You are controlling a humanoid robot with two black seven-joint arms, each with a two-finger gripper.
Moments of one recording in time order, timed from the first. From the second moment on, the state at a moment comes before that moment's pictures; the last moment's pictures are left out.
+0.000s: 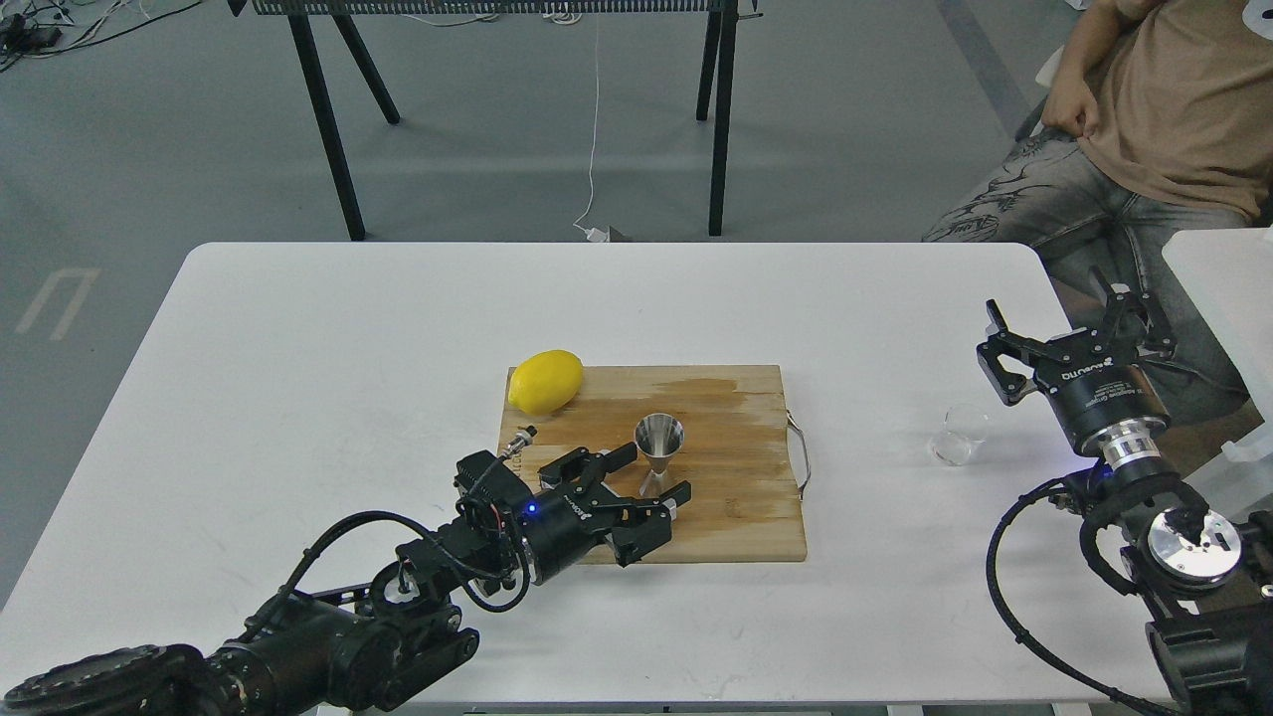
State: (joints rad) left arm -0.50 -0.01 -0.32 -0.61 1.91 0.49 -0.49; right arm 0.24 -0.30 1.32 0.90 0.19 0.49 0.01
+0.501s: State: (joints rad) left arm -0.49 0.10 -0.33 -0.72 1.90 0.49 -0.49; right arm 0.24 -0.30 1.32 0.90 0.19 0.49 0.01
